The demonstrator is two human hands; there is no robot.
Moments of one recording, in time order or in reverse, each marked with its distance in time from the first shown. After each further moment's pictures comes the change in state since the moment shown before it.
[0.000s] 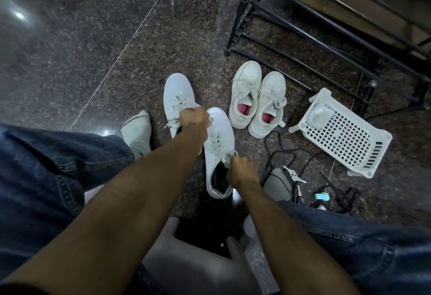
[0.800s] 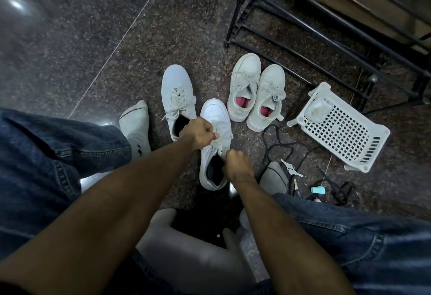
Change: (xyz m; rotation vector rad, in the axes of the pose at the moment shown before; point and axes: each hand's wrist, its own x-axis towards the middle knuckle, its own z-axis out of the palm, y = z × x) left_hand -0.008 -0.037 -0.033 1.102 -0.380 0.352; right_hand -0.002 -0.002 0.002 0.062 -0.008 0.020
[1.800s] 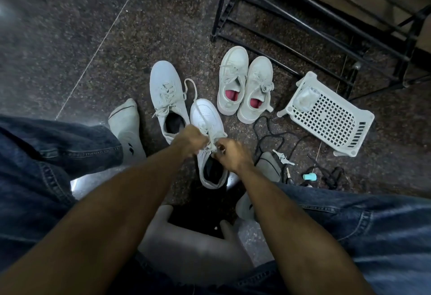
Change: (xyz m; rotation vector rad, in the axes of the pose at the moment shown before) left_hand -0.020 -0.004 0.014 -0.053 -0.079 -0.166; right_hand 0.006 0.018 -0.004 0.162 0.069 -0.155
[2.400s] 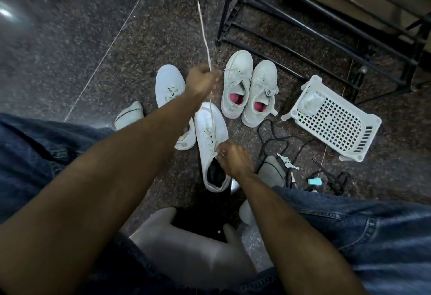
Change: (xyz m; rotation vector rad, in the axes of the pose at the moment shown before) left_hand 0.007 0.104 -0.070 -0.642 0.163 0.315; right_hand 0.008 0.009 0.022 0.021 0.102 -0.128
